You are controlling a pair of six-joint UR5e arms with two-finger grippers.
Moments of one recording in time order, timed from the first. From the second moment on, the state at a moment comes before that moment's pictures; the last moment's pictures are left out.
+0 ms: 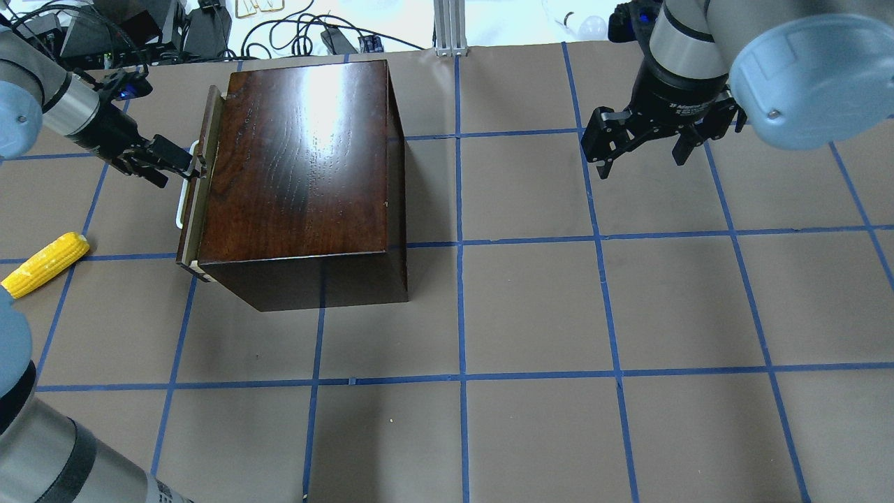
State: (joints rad) left arm -1.10 -2.03 -1.50 -1.38 1.30 0.74; right arm 1.62 -1.53 1.60 -1.63 -1.60 -0.09
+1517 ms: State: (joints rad) left arm -1.04 -2.06 -1.44 -1.39 1.33 0.86; right arm 1.62 -1.53 1.60 -1.63 -1.60 -0.09
